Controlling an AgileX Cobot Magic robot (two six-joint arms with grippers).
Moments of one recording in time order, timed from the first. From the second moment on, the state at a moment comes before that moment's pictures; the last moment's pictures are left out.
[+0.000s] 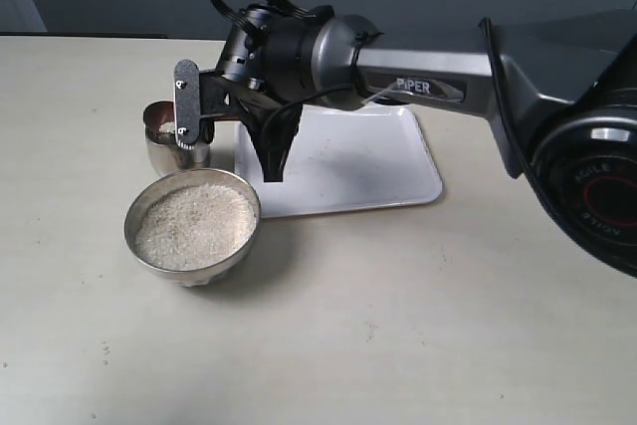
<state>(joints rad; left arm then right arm) -0.32 0.00 0.00 -0.18 0.25 0.28 0.97 2.25 -1.76 -0.64 0.76 -0.43</state>
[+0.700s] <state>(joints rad) -0.32 0.00 0.00 -0.18 0.25 0.28 0.97 2.25 -1.76 -0.75 0.71 -0.36</state>
